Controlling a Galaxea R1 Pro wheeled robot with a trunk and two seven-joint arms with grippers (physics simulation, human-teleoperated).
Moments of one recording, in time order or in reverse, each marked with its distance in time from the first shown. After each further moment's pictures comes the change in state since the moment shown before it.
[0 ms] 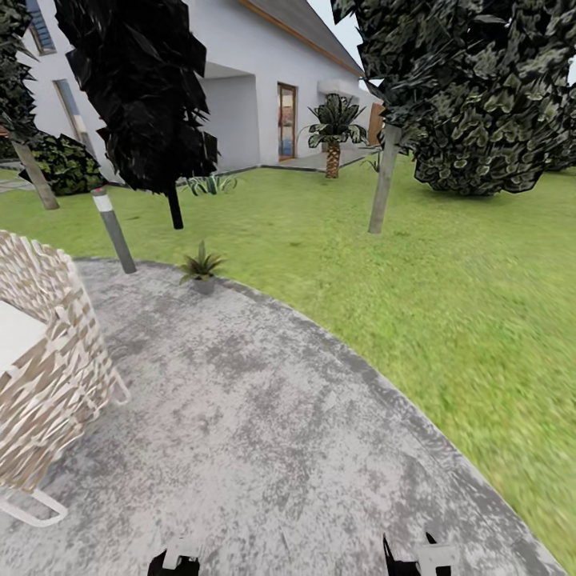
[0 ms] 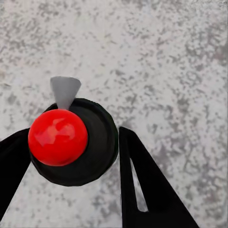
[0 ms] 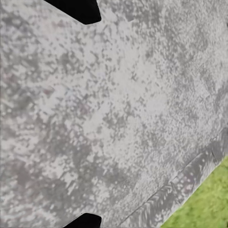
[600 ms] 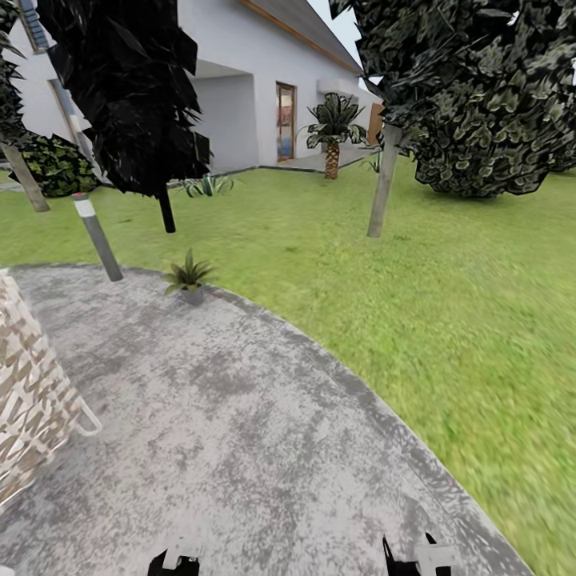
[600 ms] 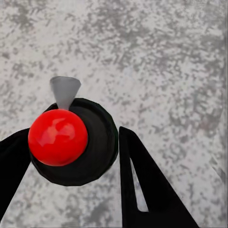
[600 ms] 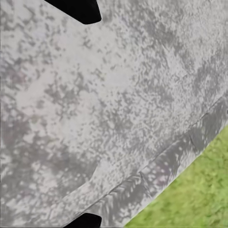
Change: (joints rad) left arm 0.000 0.000 0.000 0.000 -0.002 0.001 0.000; right arm 0.000 0.000 0.000 0.001 0.000 0.000 0.000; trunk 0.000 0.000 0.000
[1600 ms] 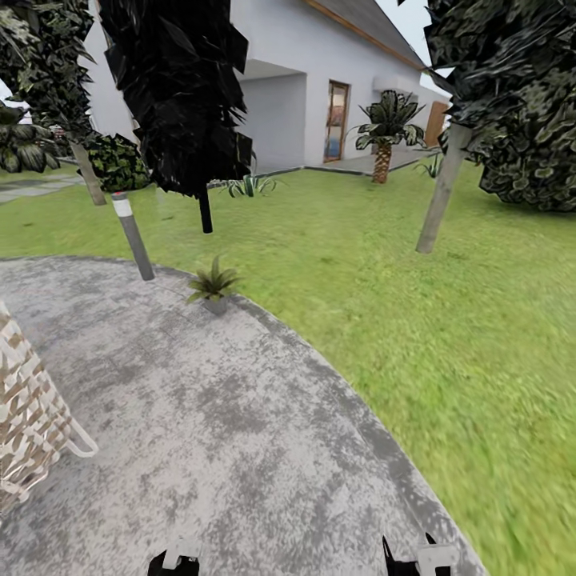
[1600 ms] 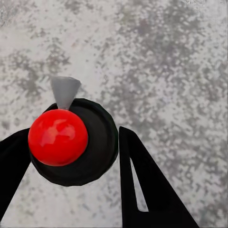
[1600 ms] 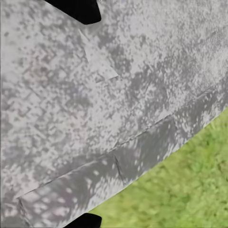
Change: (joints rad) left arm 0.000 0.000 0.000 0.000 0.003 -0.001 0.000; right arm 0.000 0.002 0.000 0.000 0.000 0.000 -0.001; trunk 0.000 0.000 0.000
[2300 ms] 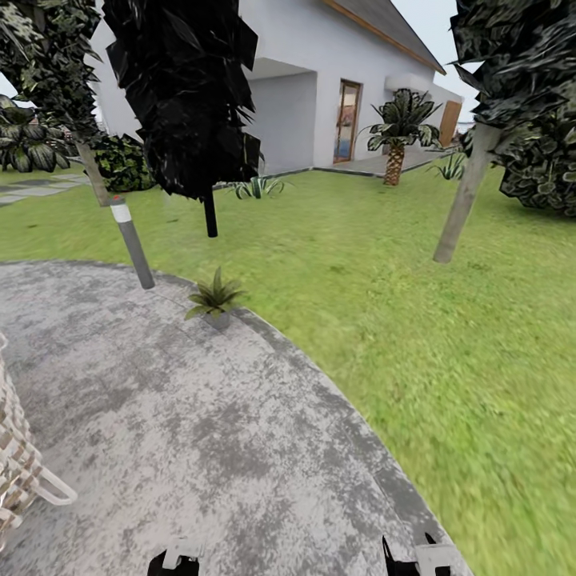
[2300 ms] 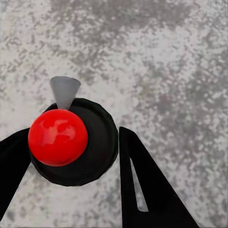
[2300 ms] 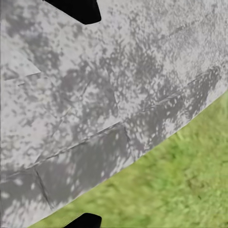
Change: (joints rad) left arm 0.000 0.000 0.000 0.000 0.001 0.000 0.000; right arm 0.000 0.000 0.000 0.000 0.000 0.000 0.002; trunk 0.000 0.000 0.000
